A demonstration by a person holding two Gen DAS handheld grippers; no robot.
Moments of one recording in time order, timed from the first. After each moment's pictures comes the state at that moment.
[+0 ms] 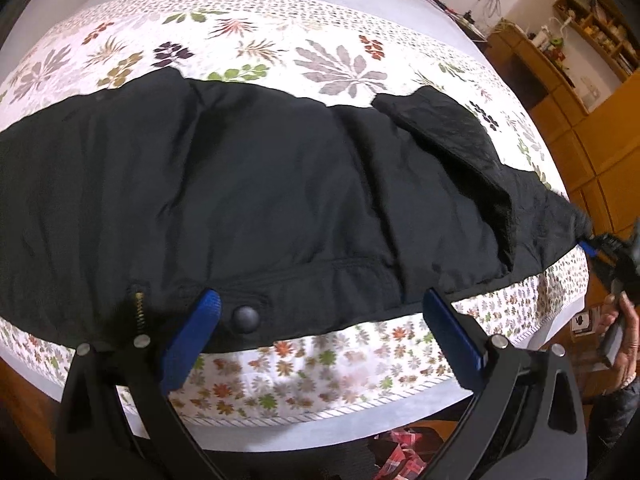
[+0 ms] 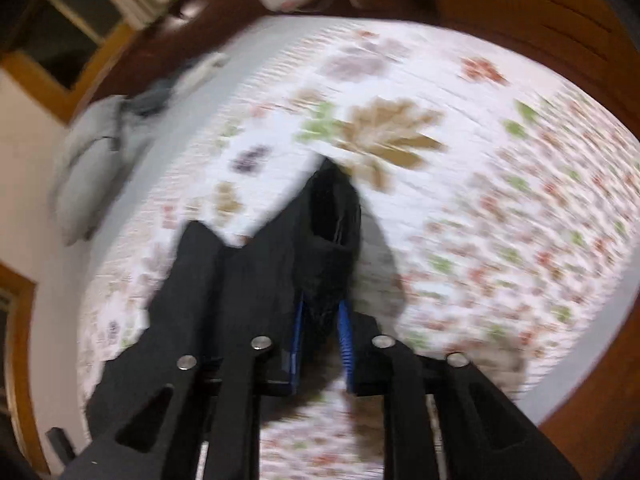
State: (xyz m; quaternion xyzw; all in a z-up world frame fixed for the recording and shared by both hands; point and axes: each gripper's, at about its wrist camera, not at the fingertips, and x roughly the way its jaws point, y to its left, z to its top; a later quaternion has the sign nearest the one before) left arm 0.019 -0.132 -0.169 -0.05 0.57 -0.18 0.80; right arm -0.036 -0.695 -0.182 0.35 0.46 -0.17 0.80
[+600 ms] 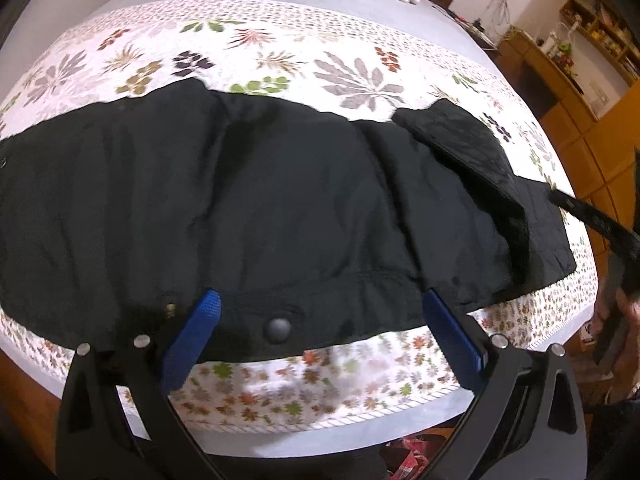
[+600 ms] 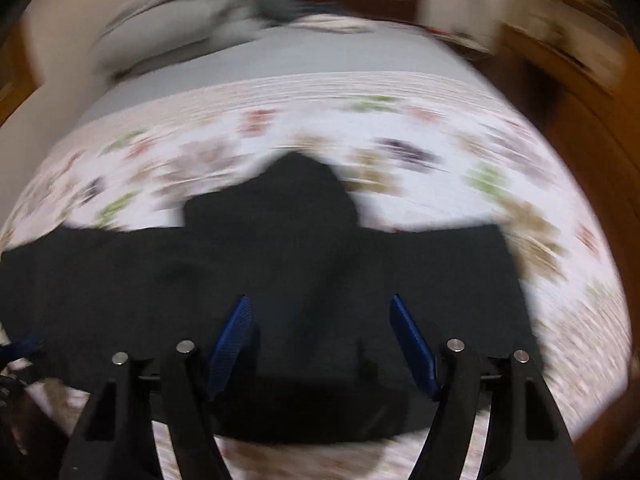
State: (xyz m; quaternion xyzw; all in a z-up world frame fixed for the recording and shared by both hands) left arm 0.023 -0.108 -0.165 -0.05 0.56 -0.14 0.81; right arm 0.071 -0.481 -0.156 0.04 0.49 -0.03 0.87
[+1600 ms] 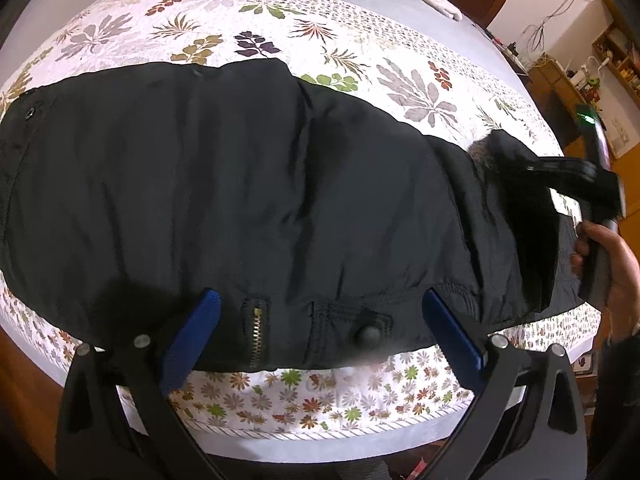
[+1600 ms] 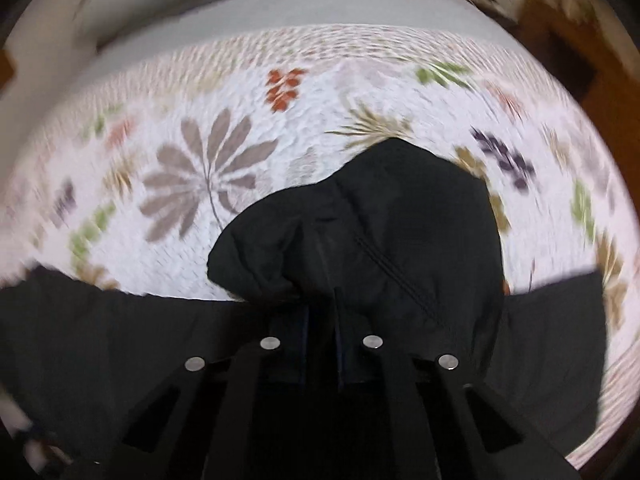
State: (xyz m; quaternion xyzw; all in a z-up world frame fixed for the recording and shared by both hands) left arm 0.035 -0.060 -0.182 -0.09 0.57 -0.10 0.81; right arm 0.186 -0.466 -0.211 0.10 0.56 -0.05 0.82
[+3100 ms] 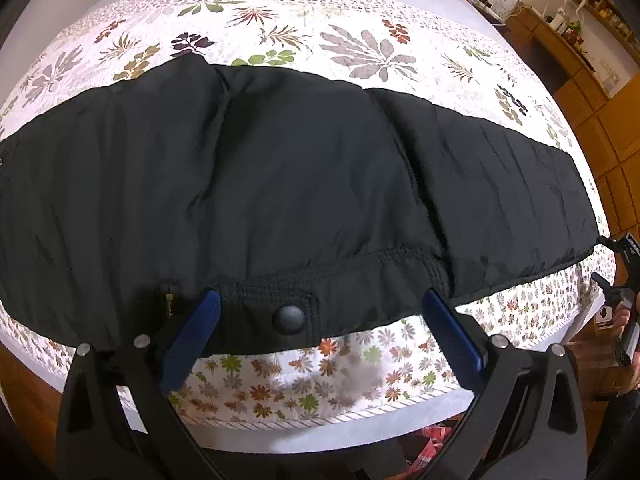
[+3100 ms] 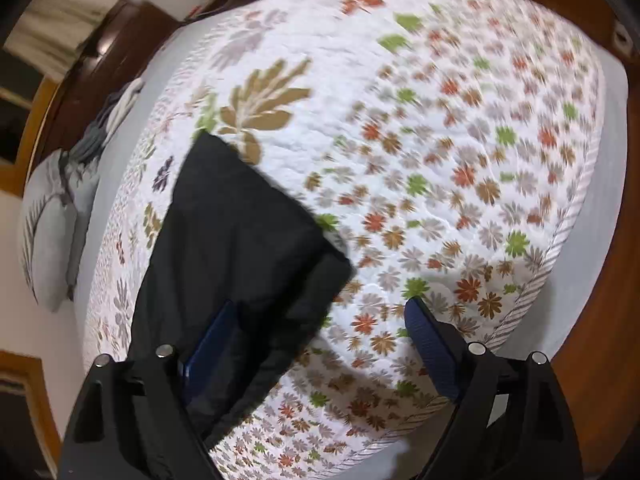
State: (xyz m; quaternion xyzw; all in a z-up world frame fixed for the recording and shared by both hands) left arm 0.024 -0.119 -0.184 -0.01 0.59 -0.14 0.80; right arm -0.075 -0.730 -0.236 0.47 0.45 -0.23 0.73
